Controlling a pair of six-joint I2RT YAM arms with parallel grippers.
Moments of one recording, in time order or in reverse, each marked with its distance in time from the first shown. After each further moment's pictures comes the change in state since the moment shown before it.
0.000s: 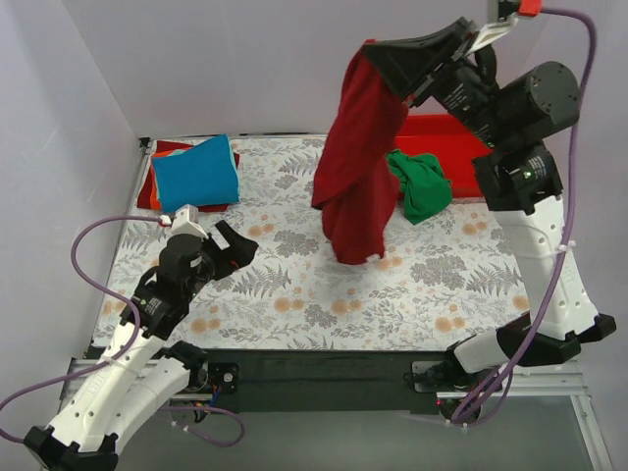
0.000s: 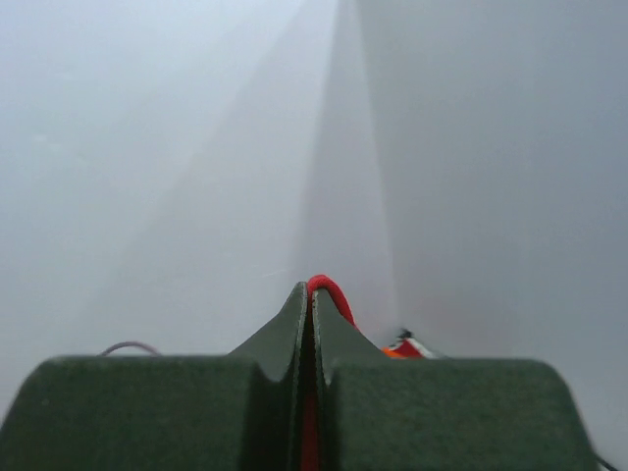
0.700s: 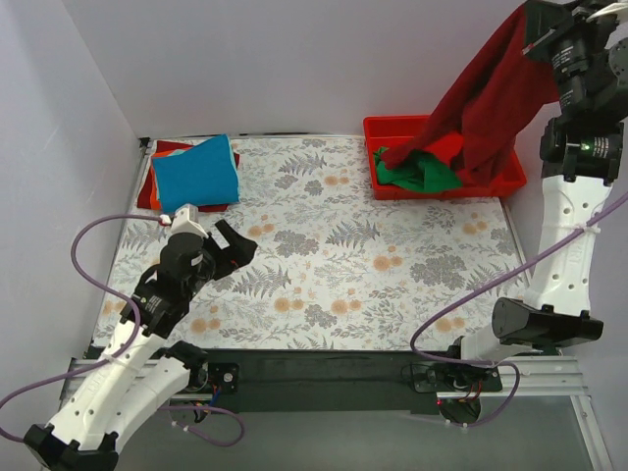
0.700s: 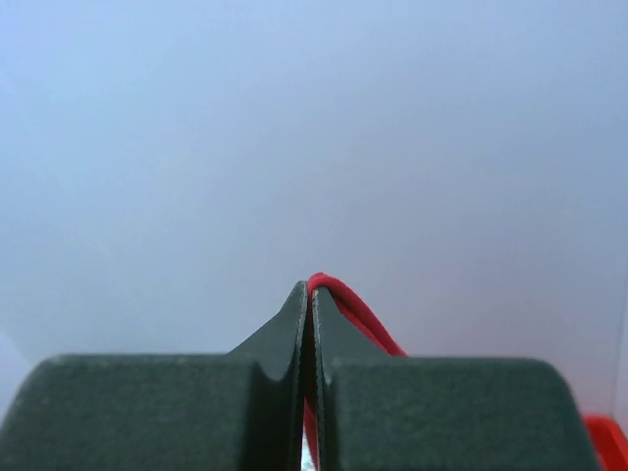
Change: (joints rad) left arm 0.000 0.026 0.019 -0.017 -0.014 0.000; right arm -0.604 0.100 0.014 -0.077 0.191 -0.069
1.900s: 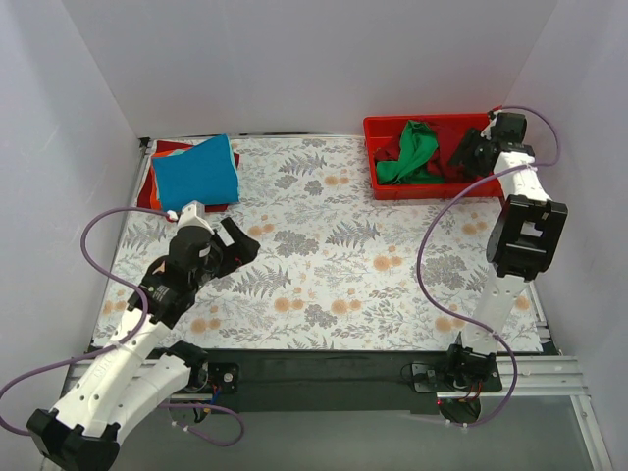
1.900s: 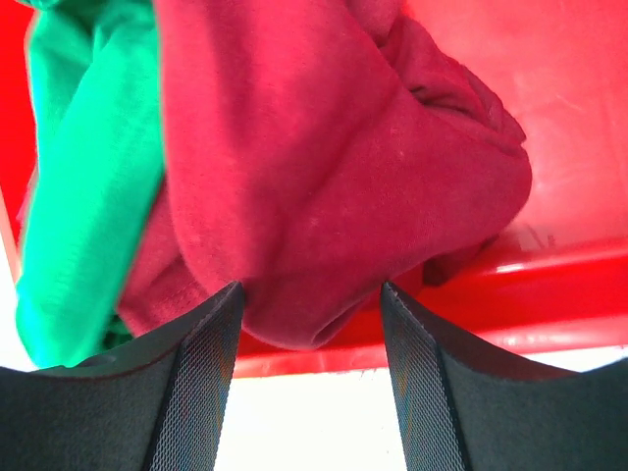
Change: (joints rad) left arm 0.000 0.073 0.012 -0.015 -0.006 -0.003; right arm -0.063 0.541 -0.335 -0.283 -0.021 -0.174
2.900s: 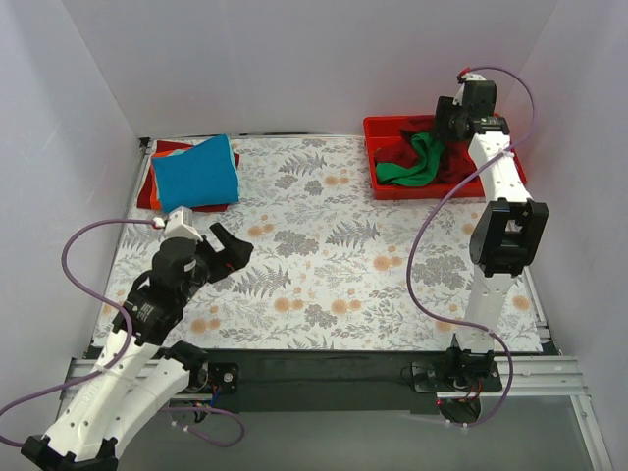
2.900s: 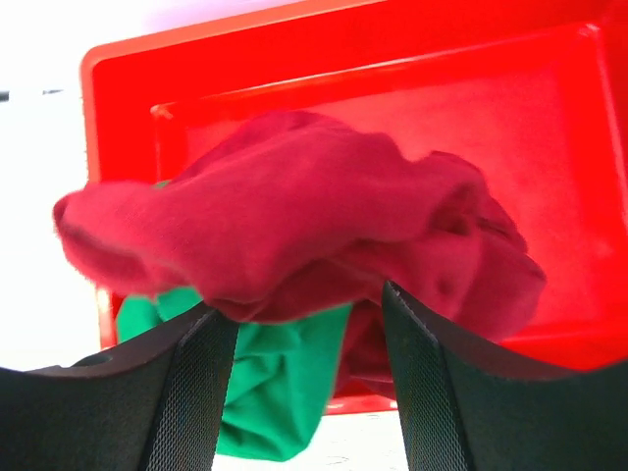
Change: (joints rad) left arm 0.000 -0.137 0.000 -0.029 0.003 0.017; right arm 0.196 0.019 0.277 -0.090 0.232 -0.109
